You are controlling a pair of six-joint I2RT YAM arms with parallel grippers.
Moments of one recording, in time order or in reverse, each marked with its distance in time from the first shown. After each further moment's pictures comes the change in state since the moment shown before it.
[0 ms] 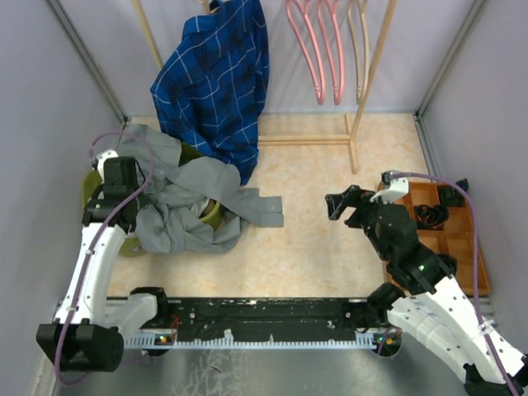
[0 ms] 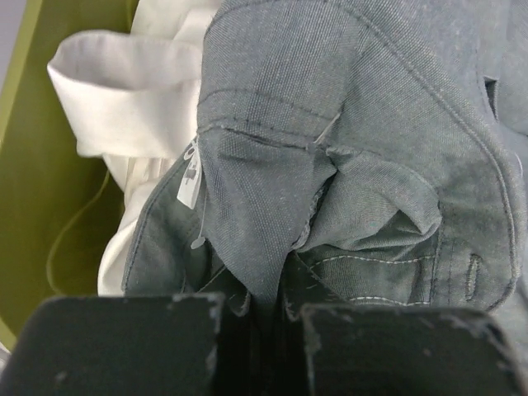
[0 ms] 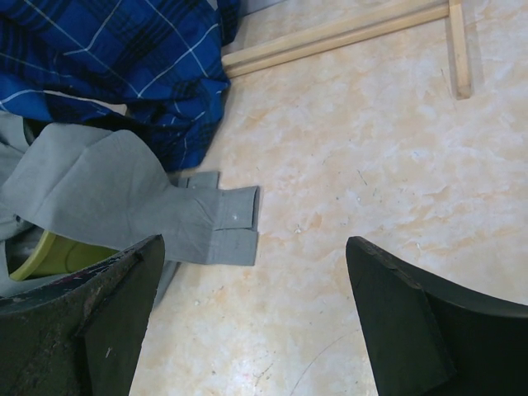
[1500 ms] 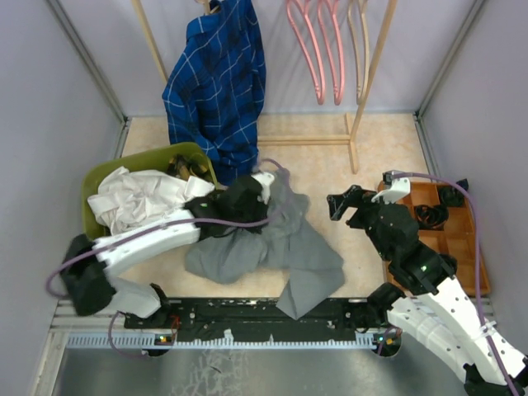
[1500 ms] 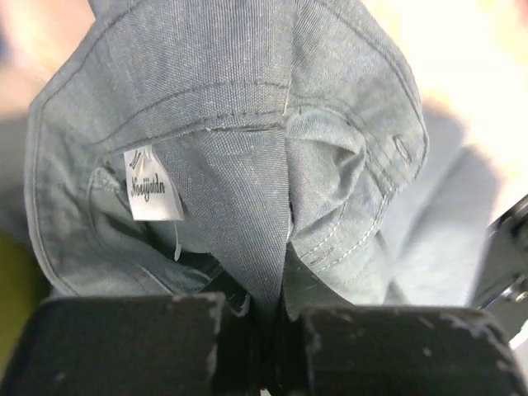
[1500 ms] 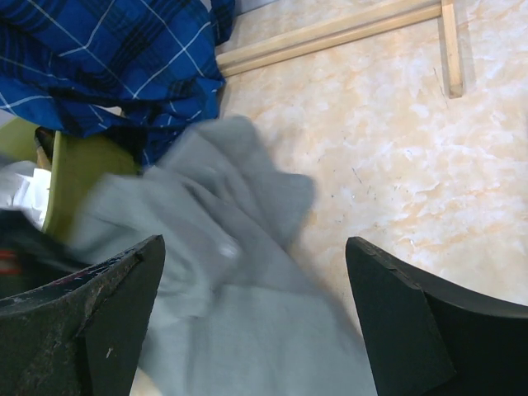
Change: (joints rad) left arm -0.893 0.499 0.024 0.320 0.405 0.051; right arm 0.000 -0.003 0.020 -0.035 0.006 -0.006
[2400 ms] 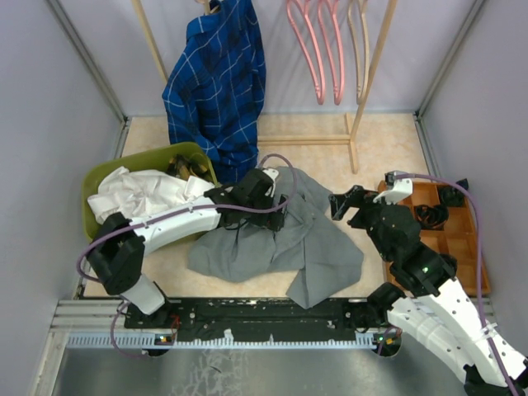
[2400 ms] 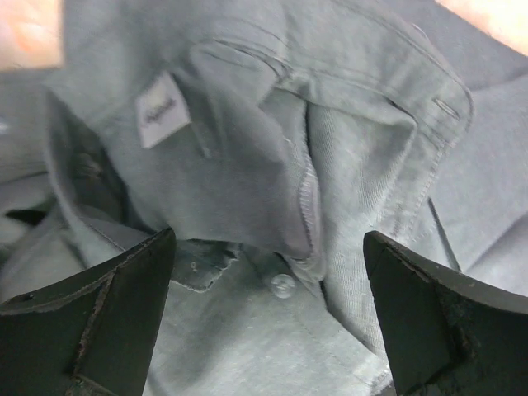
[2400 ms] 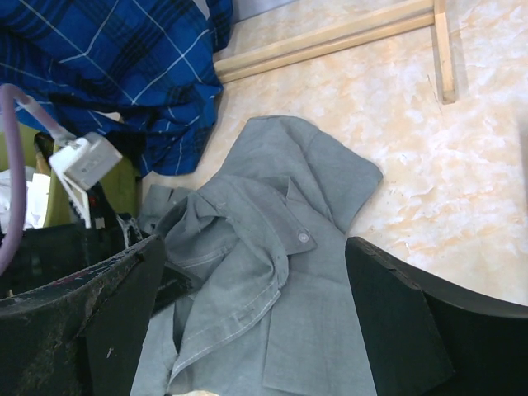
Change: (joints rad) left arm 0.062 0.092 0.069 0.048 -0.043 -0.047; right arm 0.000 -0.014 0.000 -0.003 0.017 -0.008
